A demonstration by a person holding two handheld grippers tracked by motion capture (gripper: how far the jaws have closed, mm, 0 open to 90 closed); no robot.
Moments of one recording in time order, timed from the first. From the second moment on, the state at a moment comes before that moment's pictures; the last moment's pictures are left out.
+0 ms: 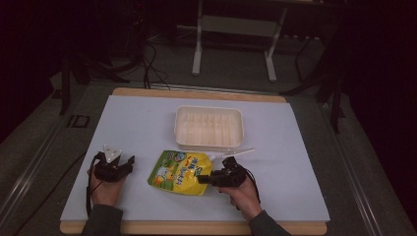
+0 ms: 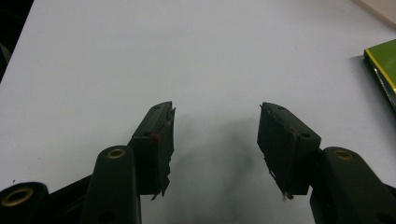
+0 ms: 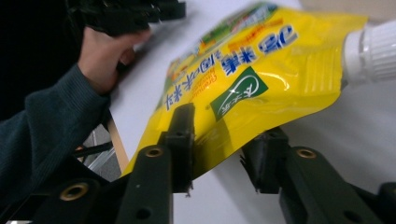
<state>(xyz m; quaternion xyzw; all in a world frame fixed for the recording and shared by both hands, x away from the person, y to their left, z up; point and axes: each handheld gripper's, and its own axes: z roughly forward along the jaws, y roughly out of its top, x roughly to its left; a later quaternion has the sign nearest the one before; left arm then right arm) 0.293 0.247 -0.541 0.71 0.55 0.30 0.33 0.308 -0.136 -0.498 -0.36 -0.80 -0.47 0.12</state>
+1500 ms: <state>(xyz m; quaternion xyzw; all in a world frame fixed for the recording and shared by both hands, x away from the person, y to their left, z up) 0.292 0.248 -0.540 0.70 0.55 0.30 0.33 0.339 -0.086 -0.440 -0.25 -0.81 -0.52 0.12</state>
